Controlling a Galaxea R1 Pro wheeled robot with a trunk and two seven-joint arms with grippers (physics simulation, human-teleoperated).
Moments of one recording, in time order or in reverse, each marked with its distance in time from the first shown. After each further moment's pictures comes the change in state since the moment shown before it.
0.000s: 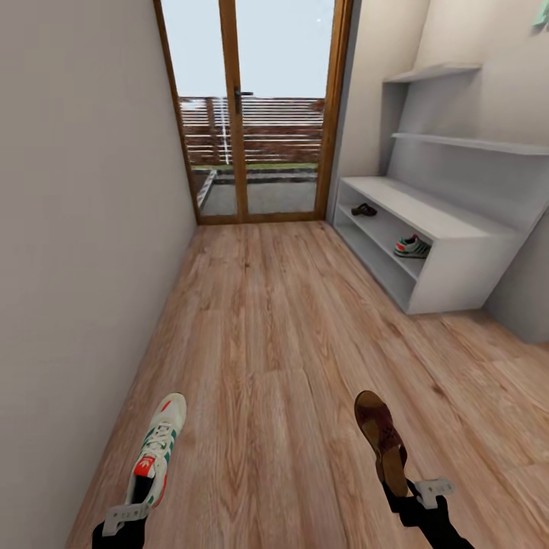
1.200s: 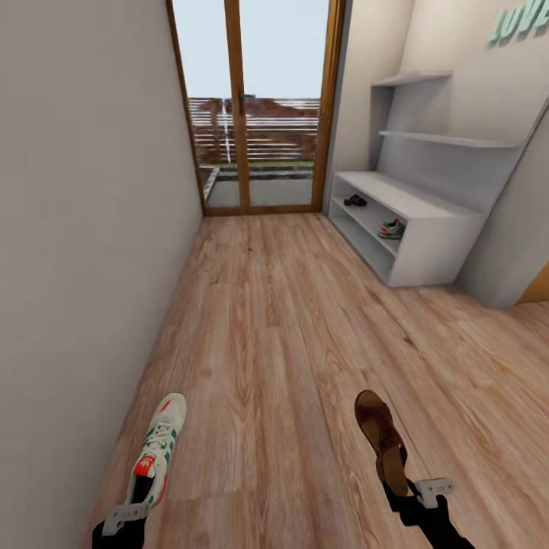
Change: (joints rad) left arm 0.000 0.000 0.000 -0.002 0.000 0.000 0.000; right arm -0.001 0.000 0.000 -0.002 0.000 0.000 -0.002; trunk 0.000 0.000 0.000
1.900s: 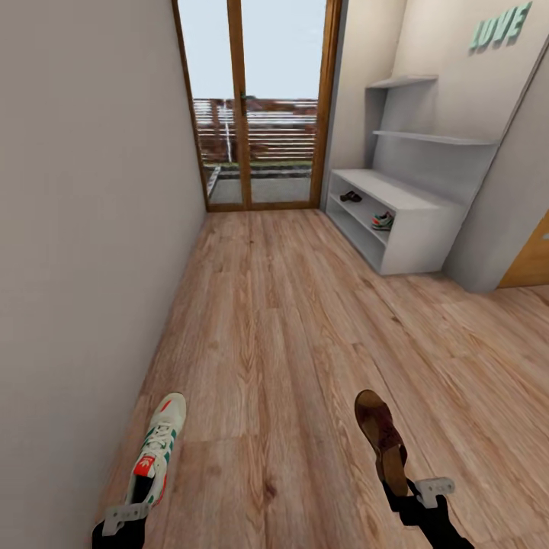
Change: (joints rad) left arm 0.000 0.000 0.000 0.000 0.000 0.000 0.000; right arm 0.000 0.001 0.000 -0.002 -0.001 0.000 0.000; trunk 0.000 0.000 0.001
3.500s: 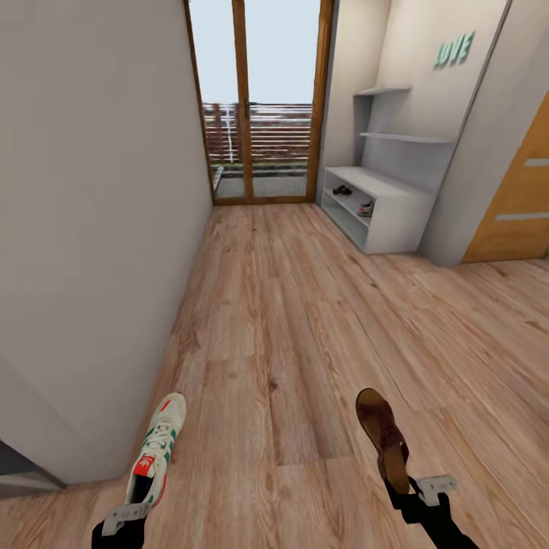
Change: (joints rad) left arm 0.000 0.001 0.000 -0.001 0.001 0.000 0.001; right arm 0.000 -0.006 0.000 -0.011 0.004 -0.003 0.001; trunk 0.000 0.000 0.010
